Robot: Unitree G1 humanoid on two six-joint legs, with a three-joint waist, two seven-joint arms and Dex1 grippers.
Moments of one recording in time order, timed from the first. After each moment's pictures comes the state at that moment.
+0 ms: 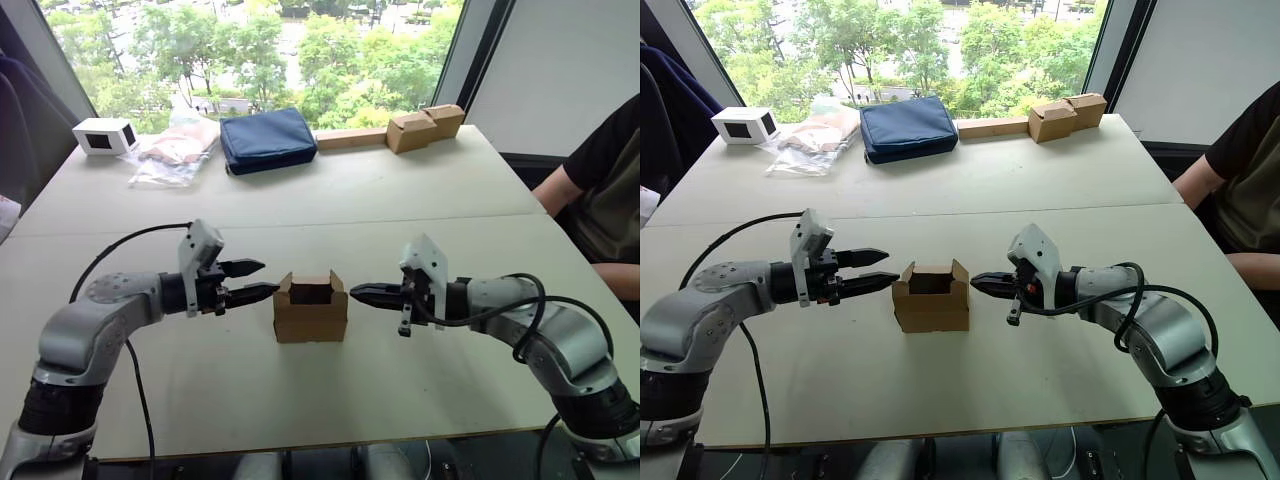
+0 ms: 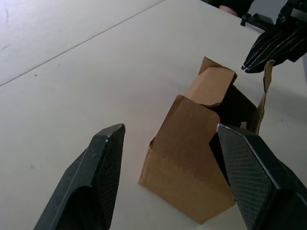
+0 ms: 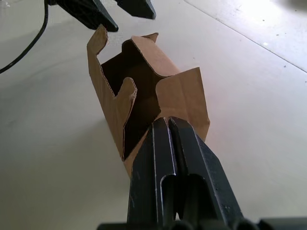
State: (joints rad) left arm -0.35 0.70 0.08 -0.27 -0.58 0.77 -0.95; right arm -0.38 -0.69 0.13 -0.43 0.57 0.75 0.81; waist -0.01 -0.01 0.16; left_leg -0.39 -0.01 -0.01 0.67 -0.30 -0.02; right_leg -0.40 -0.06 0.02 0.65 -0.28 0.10
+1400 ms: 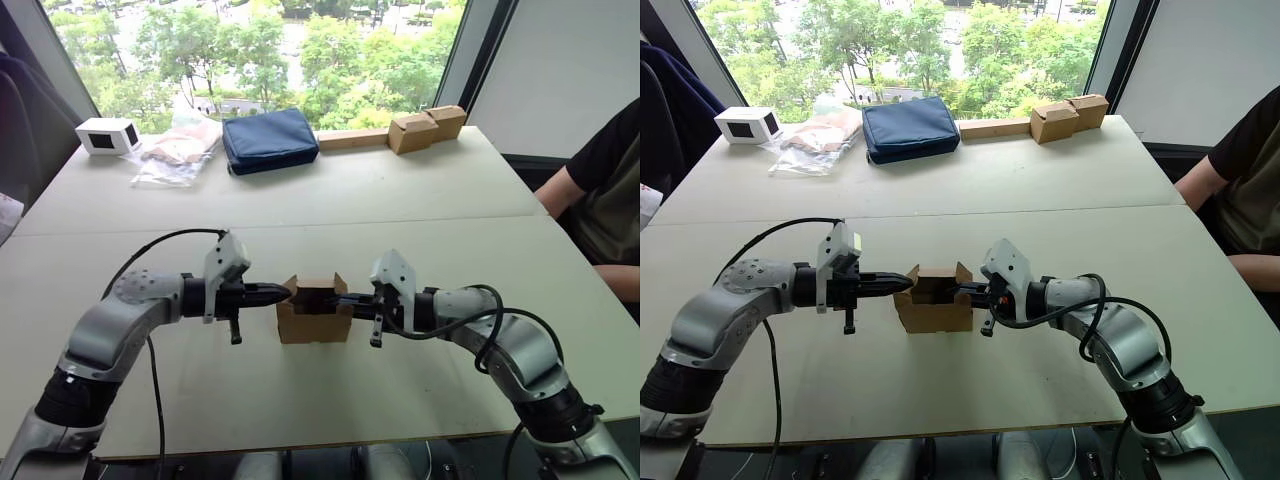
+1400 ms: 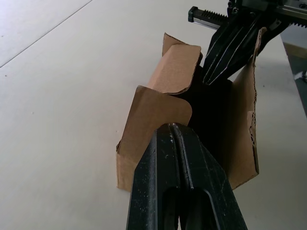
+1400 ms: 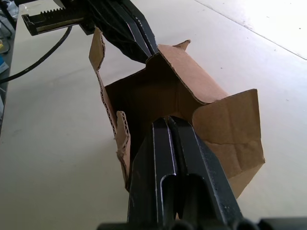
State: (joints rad) left arm -0.37 0.72 -0.07 -0.25 -0.51 0.62 -1.05; right arm -0.36 -0.56 0.23 -0.38 0.45 0.66 0.82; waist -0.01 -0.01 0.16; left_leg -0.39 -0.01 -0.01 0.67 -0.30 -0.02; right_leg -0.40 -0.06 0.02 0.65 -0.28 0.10
